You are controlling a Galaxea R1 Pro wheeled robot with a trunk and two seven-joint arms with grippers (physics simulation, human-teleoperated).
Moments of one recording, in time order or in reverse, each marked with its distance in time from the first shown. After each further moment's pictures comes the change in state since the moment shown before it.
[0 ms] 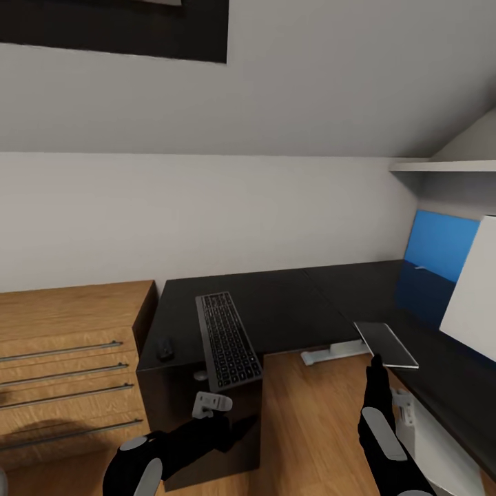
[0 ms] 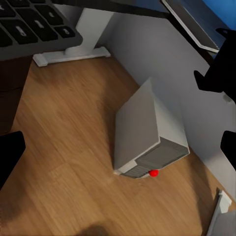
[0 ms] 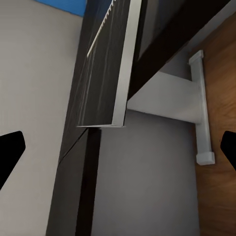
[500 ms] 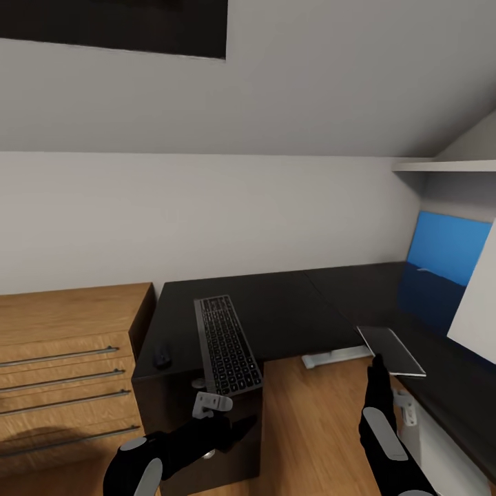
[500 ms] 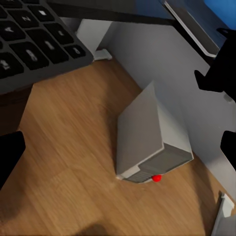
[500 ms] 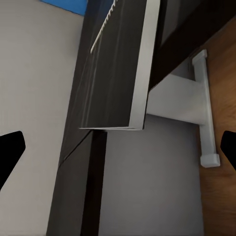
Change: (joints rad) left arm 0.000 0.000 -0.001 0.000 -0.001 -0.001 0.000; right arm 0.000 -0.003 -0.005 -0.001 0.002 -0.001 0.000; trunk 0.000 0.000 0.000
